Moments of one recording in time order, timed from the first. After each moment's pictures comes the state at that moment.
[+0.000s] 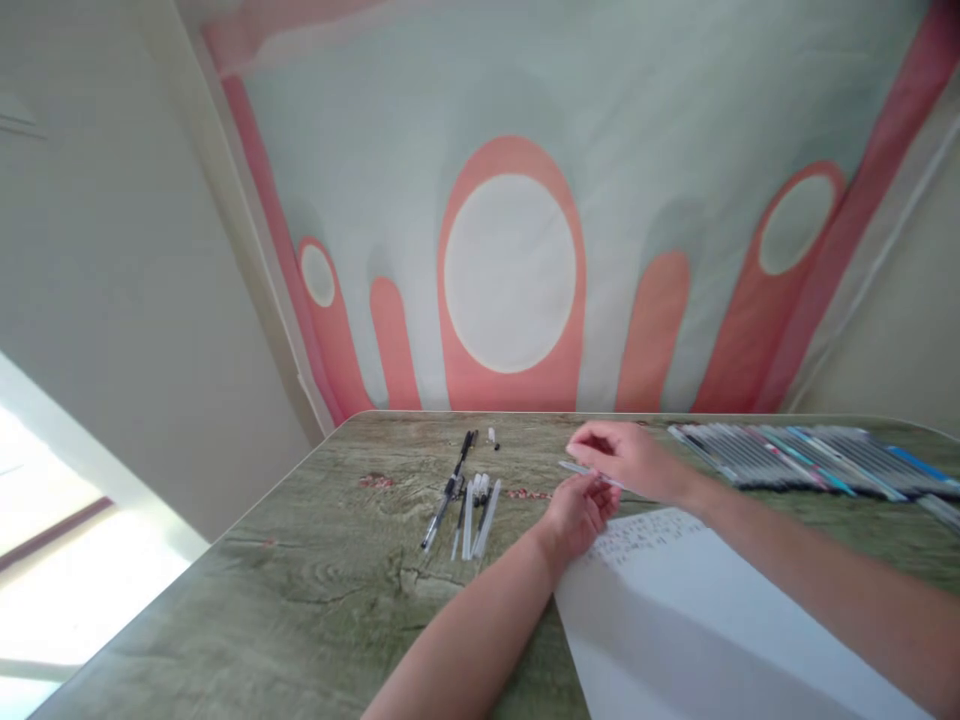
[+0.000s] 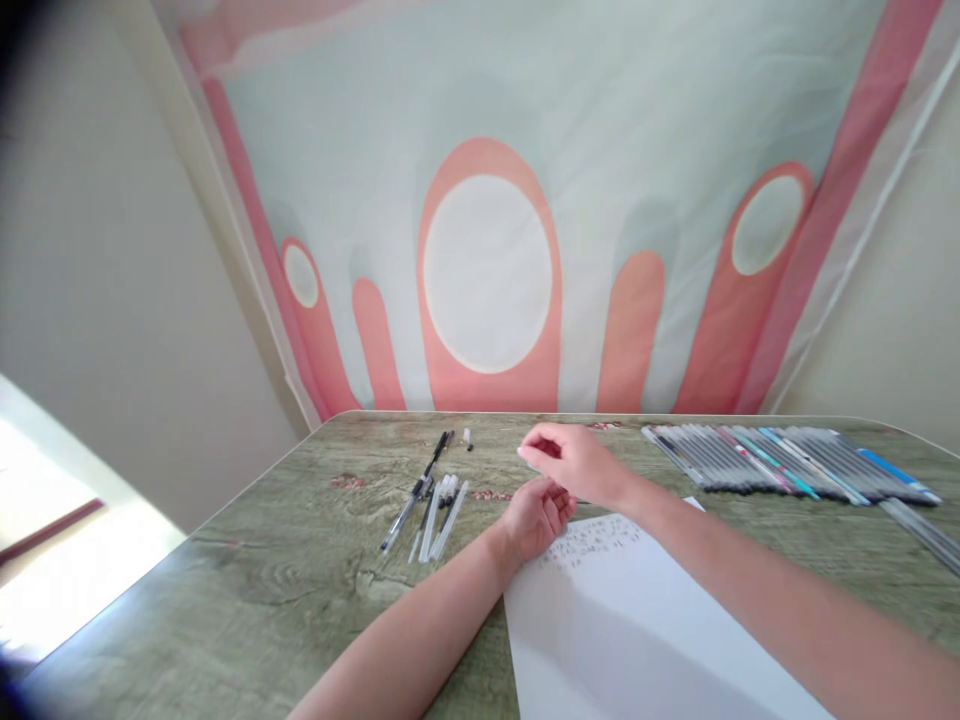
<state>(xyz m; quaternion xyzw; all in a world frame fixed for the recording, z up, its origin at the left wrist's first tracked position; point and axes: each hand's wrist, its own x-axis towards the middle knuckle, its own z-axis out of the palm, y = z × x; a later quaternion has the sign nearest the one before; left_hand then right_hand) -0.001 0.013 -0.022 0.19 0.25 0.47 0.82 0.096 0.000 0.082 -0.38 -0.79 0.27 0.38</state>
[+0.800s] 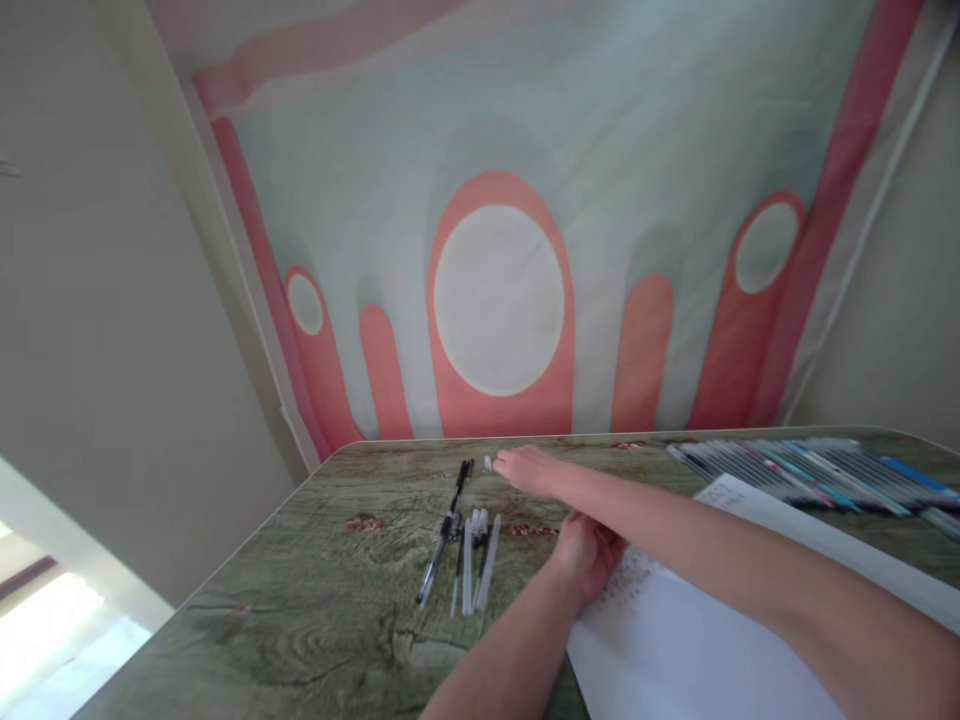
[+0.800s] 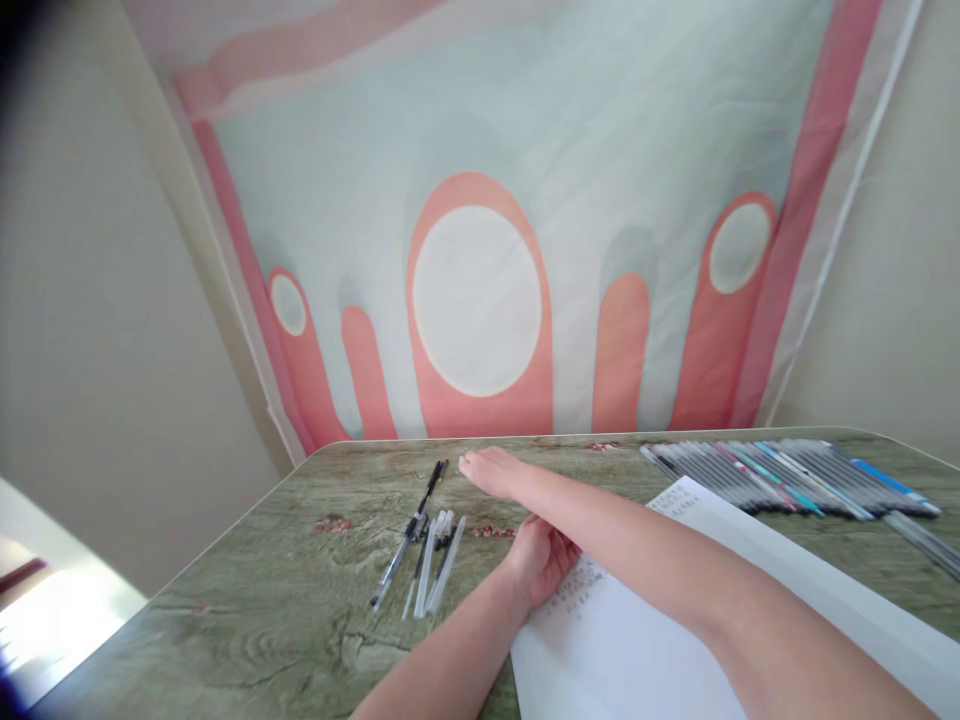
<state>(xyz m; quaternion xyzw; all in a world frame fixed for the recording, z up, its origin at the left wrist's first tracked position) 0.000 0.011 -0.021 0.22 0.22 0.49 0.81 -0.005 0.109 0.039 -0.34 -0.93 -0.10 0.06</state>
